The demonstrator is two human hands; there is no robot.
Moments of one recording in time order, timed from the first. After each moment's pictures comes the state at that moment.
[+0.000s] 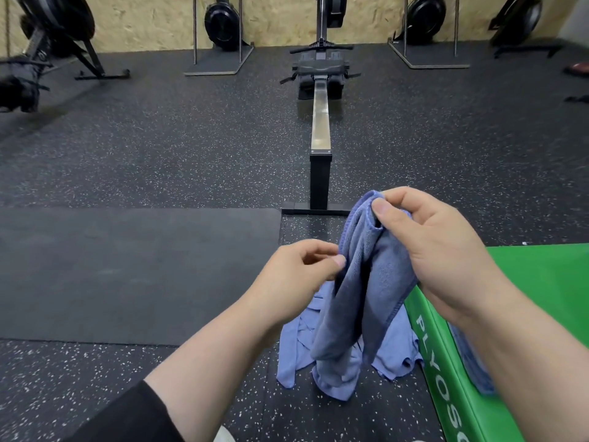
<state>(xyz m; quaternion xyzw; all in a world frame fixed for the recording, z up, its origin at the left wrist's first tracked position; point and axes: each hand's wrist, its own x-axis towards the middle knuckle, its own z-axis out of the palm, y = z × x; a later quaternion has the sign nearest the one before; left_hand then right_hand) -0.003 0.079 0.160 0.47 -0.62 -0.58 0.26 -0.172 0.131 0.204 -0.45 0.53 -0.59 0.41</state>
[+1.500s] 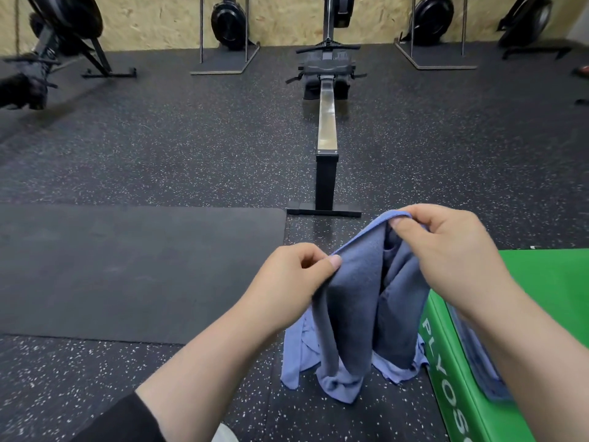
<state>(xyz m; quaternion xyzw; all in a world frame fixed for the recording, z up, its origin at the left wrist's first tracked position) 0.014 0.077 0.160 0.49 -0.68 -0.48 0.26 -0.188 0.123 0.190 -0.53 0.68 -0.46 0.21</state>
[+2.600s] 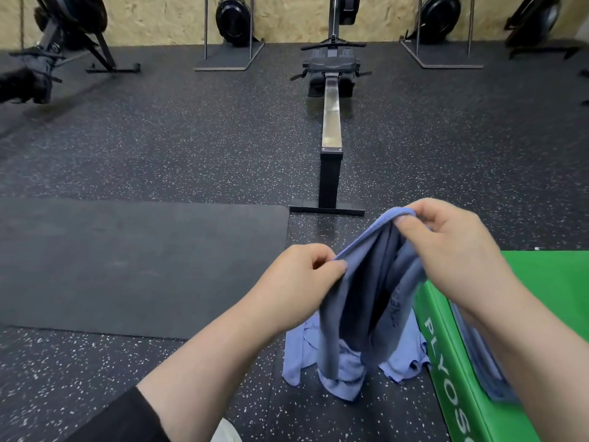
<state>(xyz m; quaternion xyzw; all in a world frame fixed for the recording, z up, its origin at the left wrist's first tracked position) 0.015 0.080 0.166 0.48 -0.71 -0.47 0.21 -0.184 0.121 0.187 -0.52 0.70 -0.44 0.20</state>
